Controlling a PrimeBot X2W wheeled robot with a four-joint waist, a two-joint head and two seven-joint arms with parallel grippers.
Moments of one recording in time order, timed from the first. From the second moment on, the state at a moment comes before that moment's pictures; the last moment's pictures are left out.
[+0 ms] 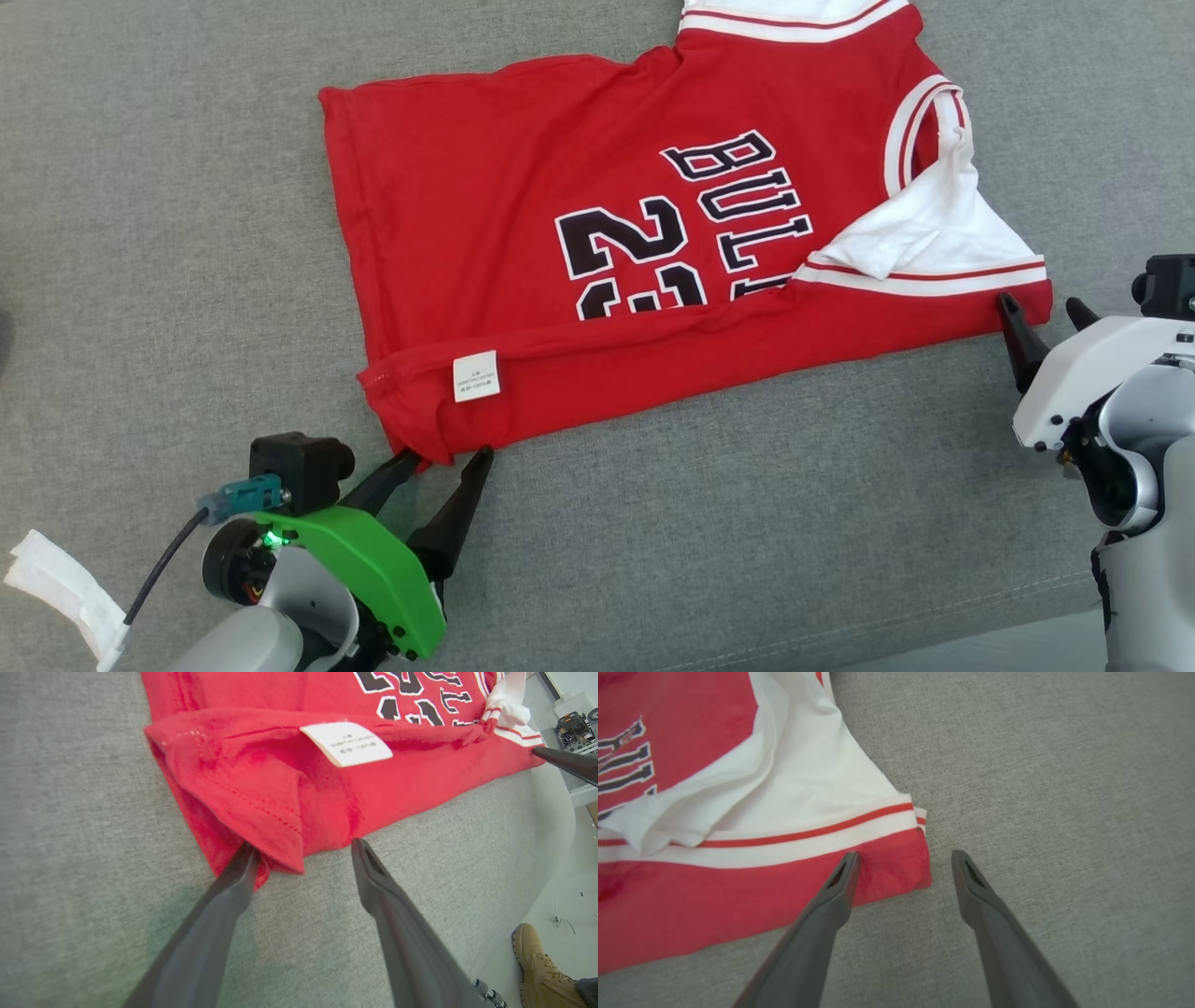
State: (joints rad) left arm -0.29 0.57 -0.77 -0.08 -0.99 0.21 0.08; right arm -0.33 -0.13 -0.23 0.17 0.22 0.13 0.48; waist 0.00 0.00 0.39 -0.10
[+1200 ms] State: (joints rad) left arm -0.04 0.76 -0.80 -0.27 -1.16 0.09 0.11; right arm -0.07 -0.31 -0.25 0.00 0.49 0.13 0.80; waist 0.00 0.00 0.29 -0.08
